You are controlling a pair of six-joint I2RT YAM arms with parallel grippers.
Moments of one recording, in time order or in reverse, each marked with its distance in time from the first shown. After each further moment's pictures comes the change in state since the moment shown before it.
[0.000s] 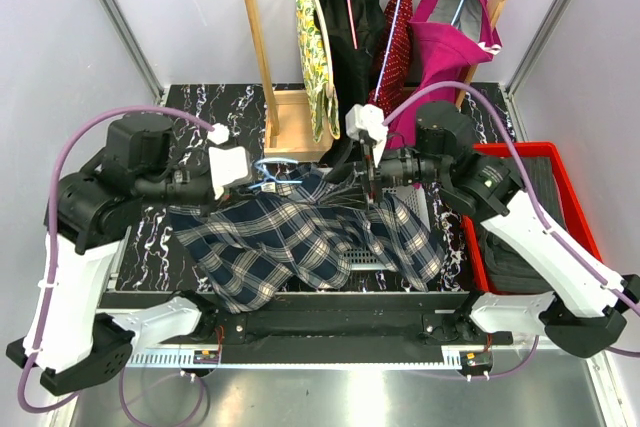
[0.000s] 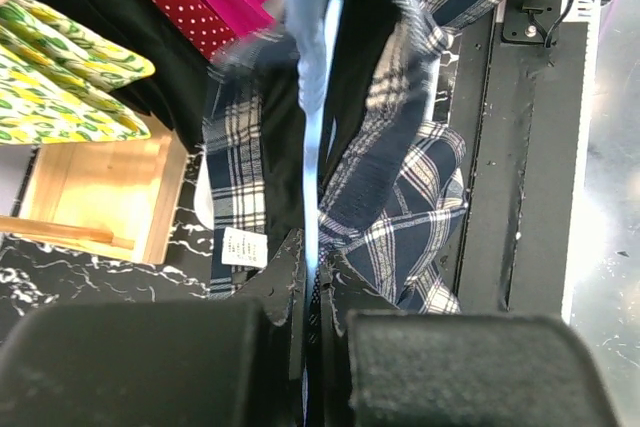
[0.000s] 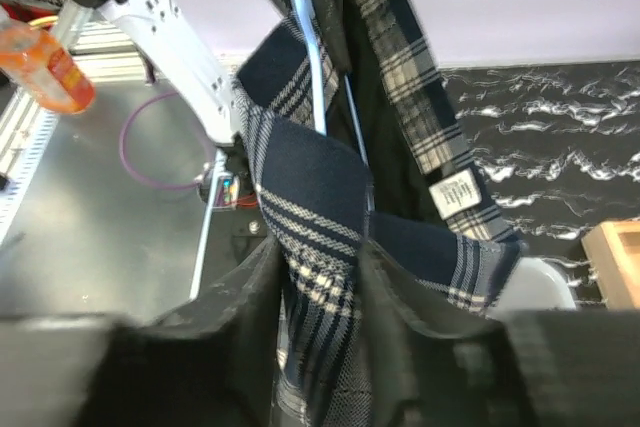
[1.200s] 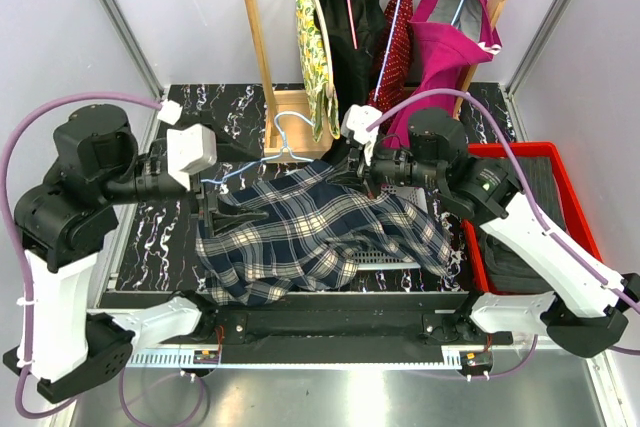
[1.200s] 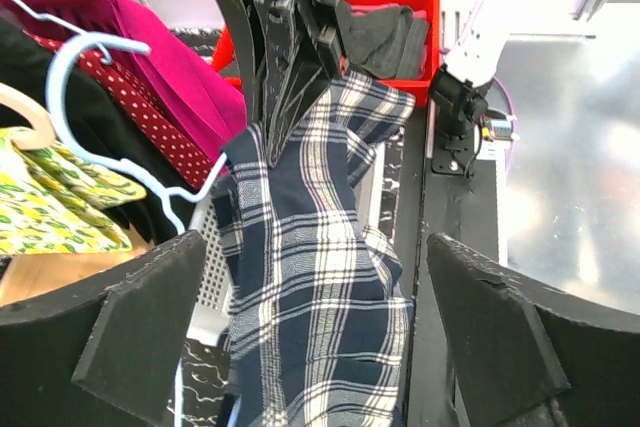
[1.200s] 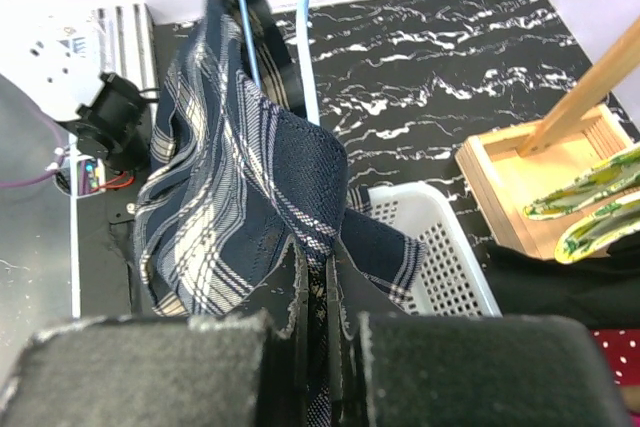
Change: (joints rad) left arm 0.001 0.024 0.147 0.158 0.187 -0.269; right arm 0.026 -0.006 -0.013 -0.081 0.340 -0.107
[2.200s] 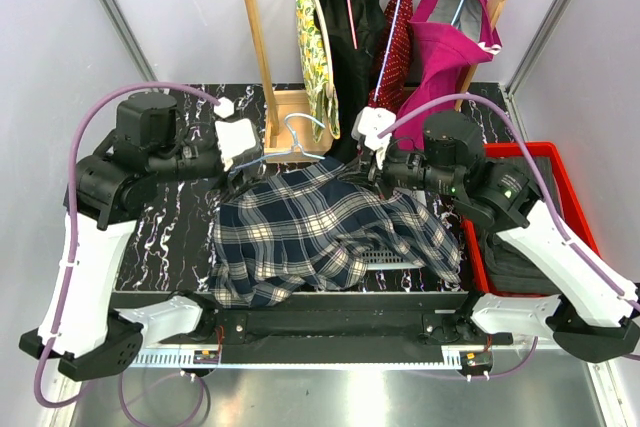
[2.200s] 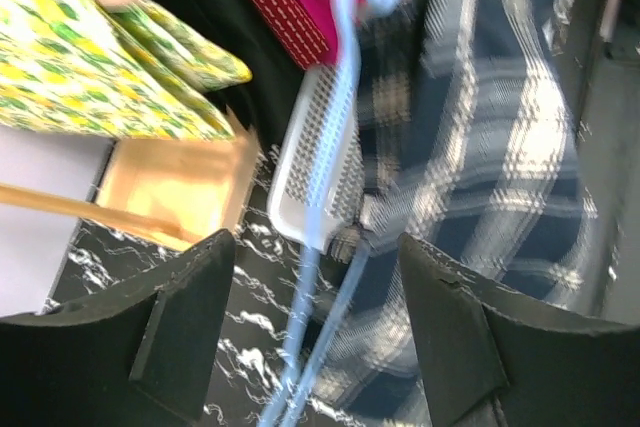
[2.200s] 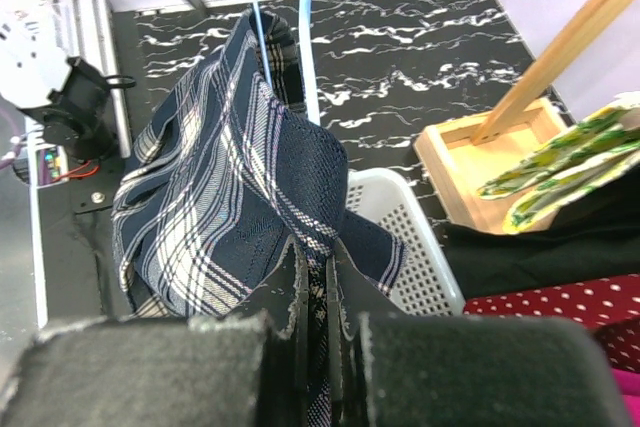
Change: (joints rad) left arm 0.096 0.041 -0.174 0.011 -0.212 0.294; right arm 0.024 -0.043 0.047 -0.089 0.099 -0.056
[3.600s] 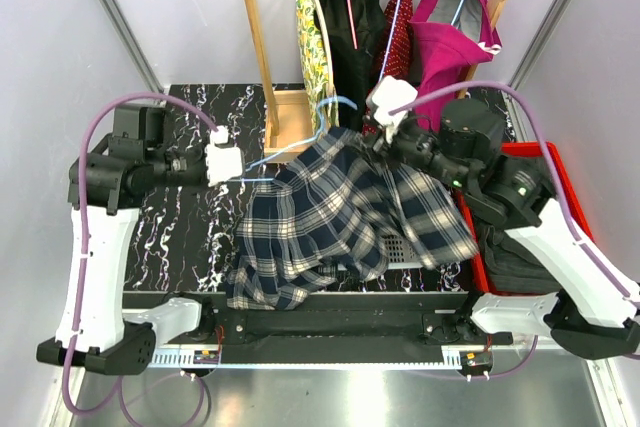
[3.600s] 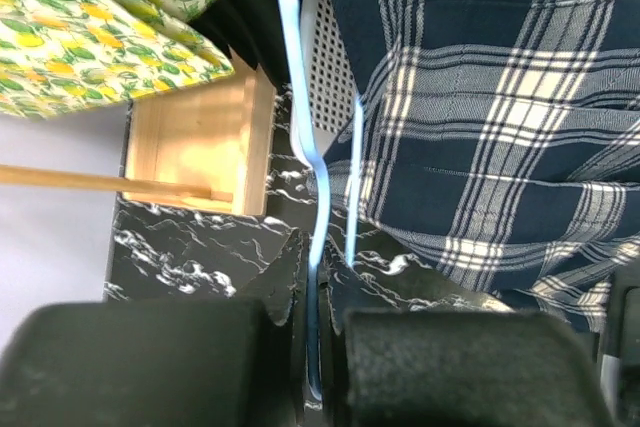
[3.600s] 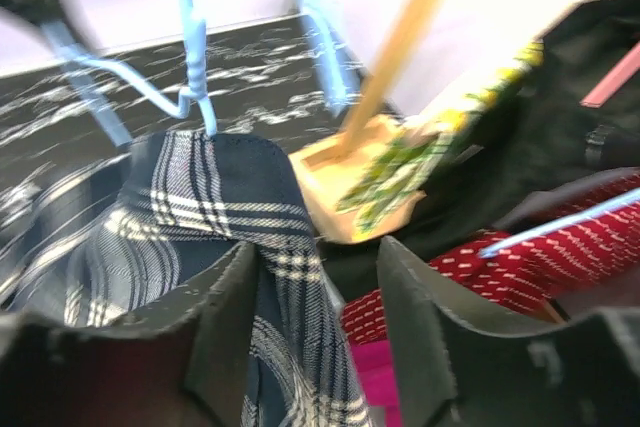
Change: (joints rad) left arm 0.261 -0.012 -0.116 -0.204 0.172 0.527; right arm 0.005 0.019 0.118 0.043 0.277 -0.054
